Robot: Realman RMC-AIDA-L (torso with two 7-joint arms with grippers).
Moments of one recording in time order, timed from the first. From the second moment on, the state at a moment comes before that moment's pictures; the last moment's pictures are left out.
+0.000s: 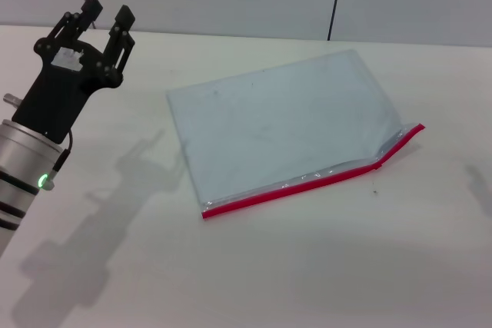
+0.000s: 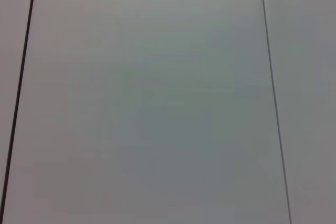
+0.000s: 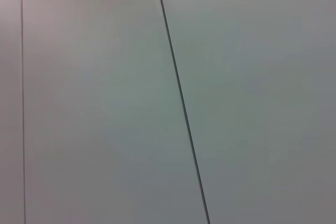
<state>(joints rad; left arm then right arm) -0.51 -2.03 -0.12 -0.13 1.72 1.54 -0.29 0.50 2.03 0.35 -0.02 -2.01 -1.62 0.59</state>
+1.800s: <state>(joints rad) -0.53 -2.02 -0.12 -0.13 1.73 1.47 -0.28 0.74 2.02 0.26 -0.26 -2.52 -1.09 1.49</state>
